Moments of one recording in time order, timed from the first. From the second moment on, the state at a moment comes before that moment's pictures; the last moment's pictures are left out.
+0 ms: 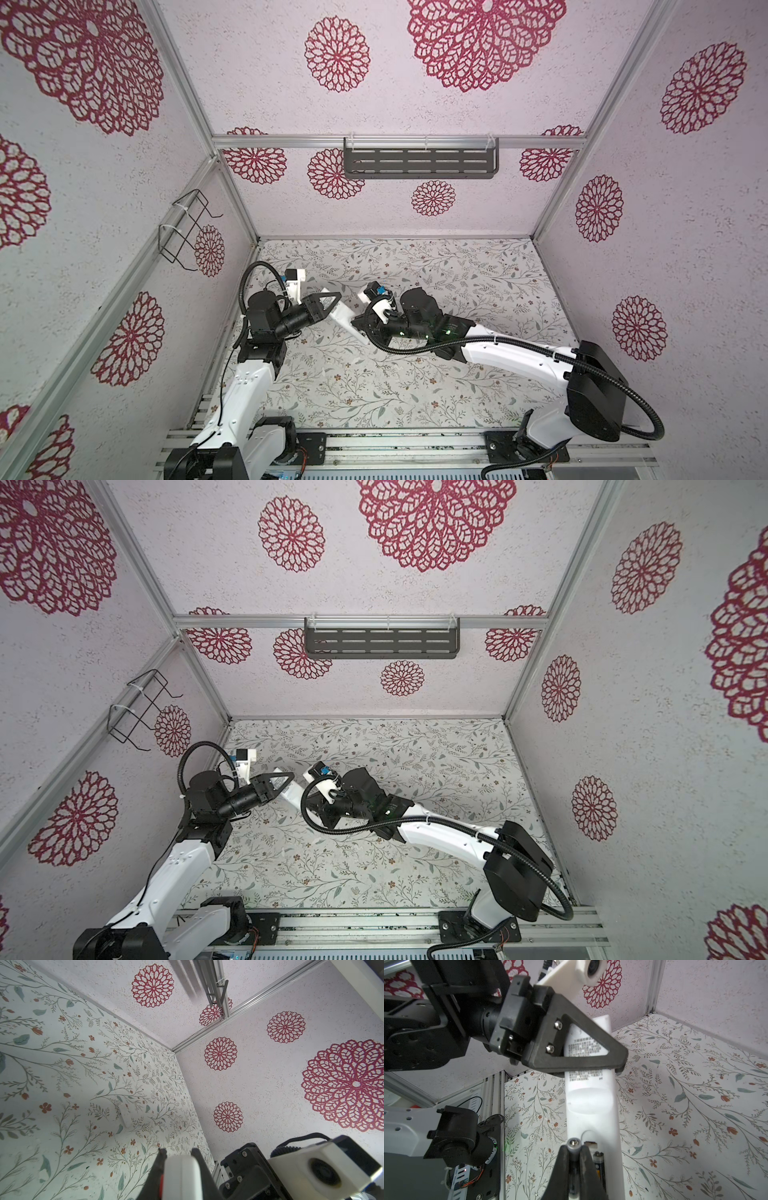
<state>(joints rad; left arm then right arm) 0.01 1.01 0.56 0.27 0.89 -0.84 1.00 1.53 1.09 0.12 -0.28 0.14</state>
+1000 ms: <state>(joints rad) 0.07 1.06 0.50 0.62 1.01 -1.07 1.03 1.48 1.07 0.08 -0.22 0.01</state>
